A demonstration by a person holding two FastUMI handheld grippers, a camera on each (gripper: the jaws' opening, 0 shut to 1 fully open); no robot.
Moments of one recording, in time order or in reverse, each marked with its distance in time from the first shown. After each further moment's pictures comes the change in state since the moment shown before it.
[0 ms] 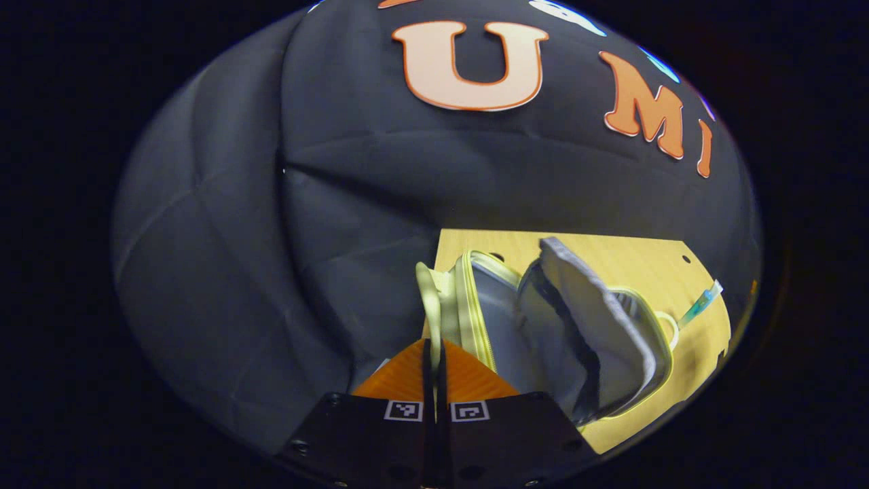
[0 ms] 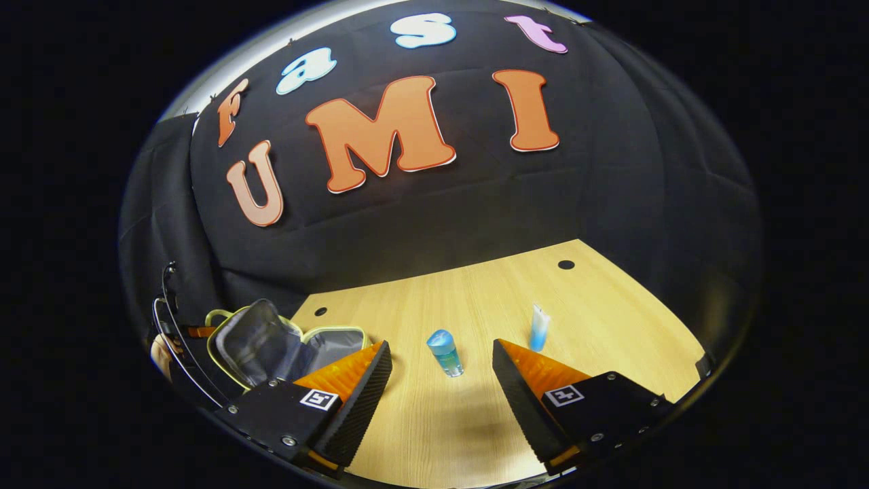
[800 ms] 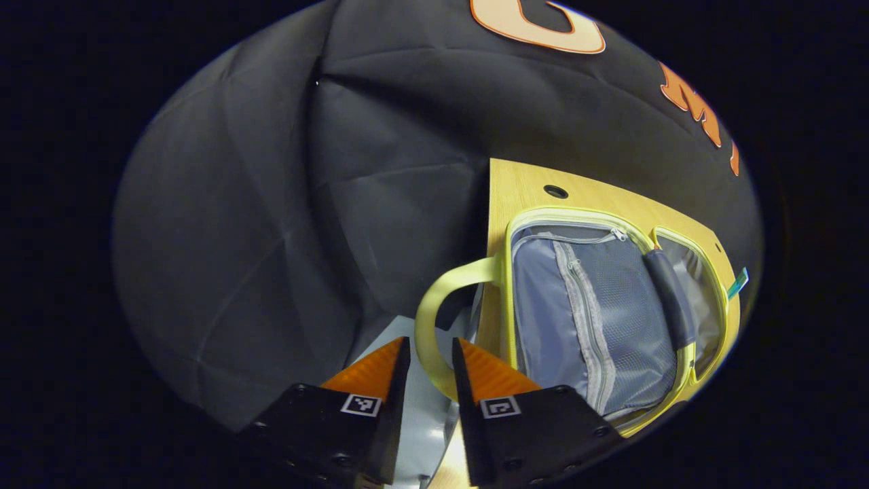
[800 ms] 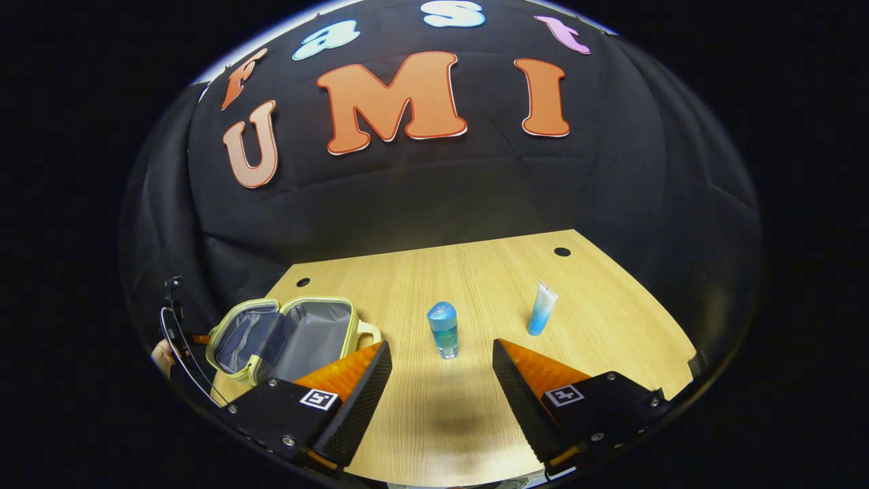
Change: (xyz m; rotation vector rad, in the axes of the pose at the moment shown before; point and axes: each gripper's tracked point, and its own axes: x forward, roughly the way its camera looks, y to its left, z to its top) left arm 0.073 0.075 -0.110 -0.091 0.165 0.082; right arm 0.021 0.015 -0.040 -0.089 0.077 -0.078
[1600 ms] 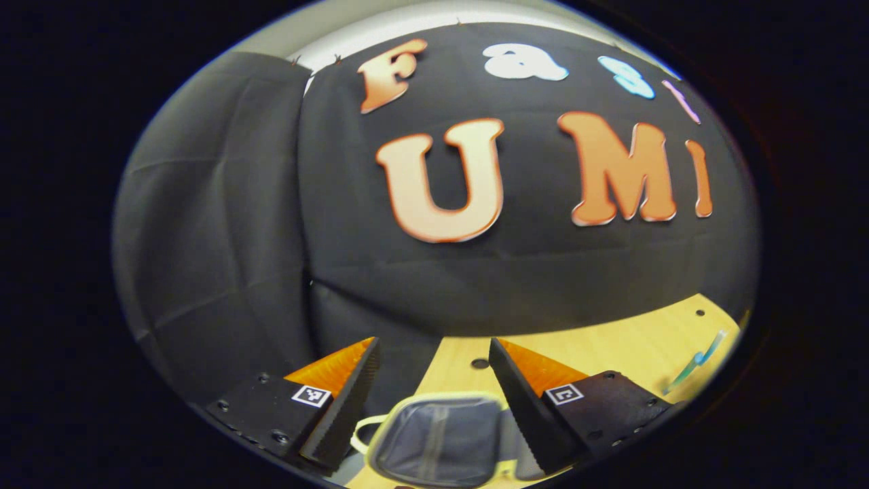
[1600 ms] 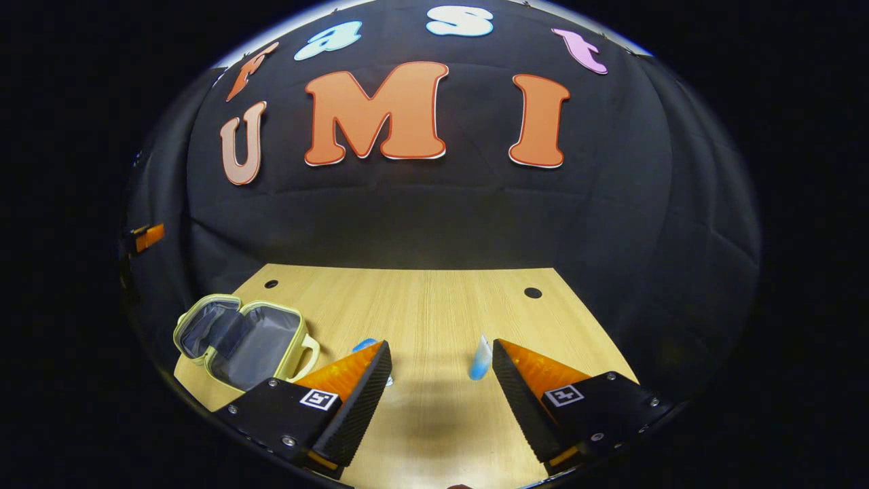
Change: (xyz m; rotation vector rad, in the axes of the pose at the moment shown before) left arm -0.359 -0.217 0.237 0.113 -0.715 0.077; right arm 0.028 -0.091 0.063 -0.128 -0.060 -0.013
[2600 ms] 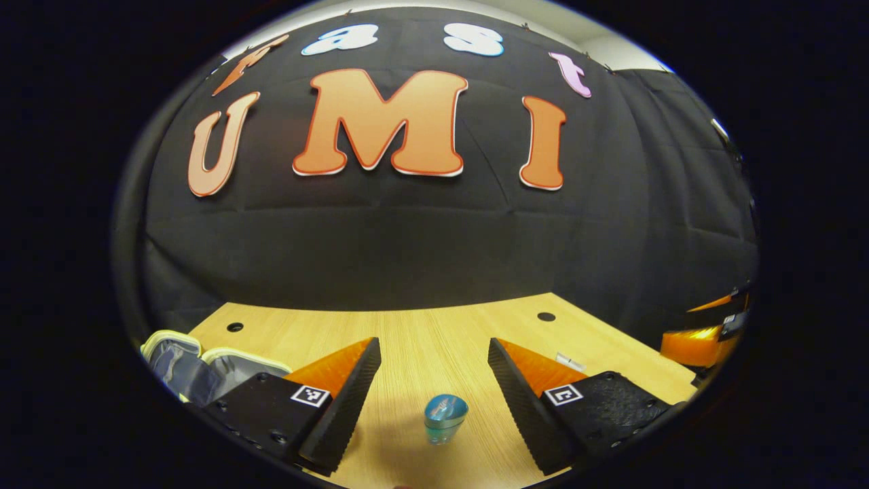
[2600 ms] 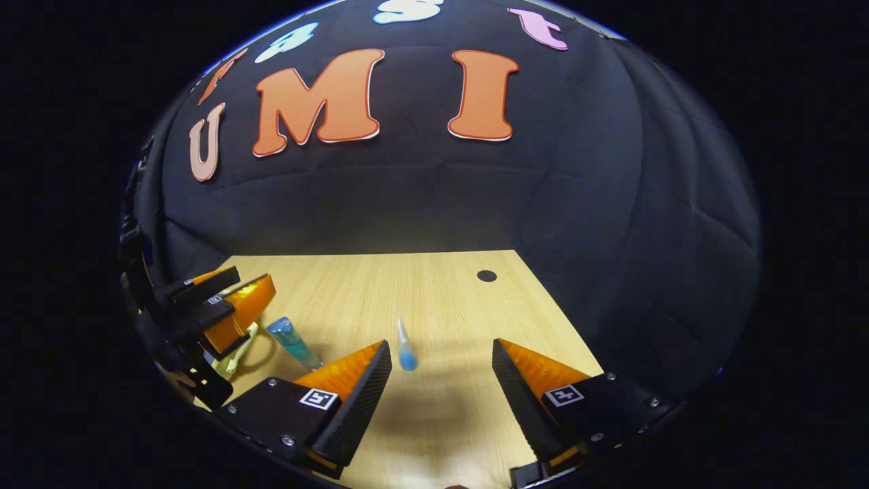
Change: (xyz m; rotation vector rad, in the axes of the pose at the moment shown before) left arm -0.036 -0.506 -0.132 -0.104 0.106 -0.471; right arm 0.024 -0.116 -0.040 0.025 0.049 -0.099
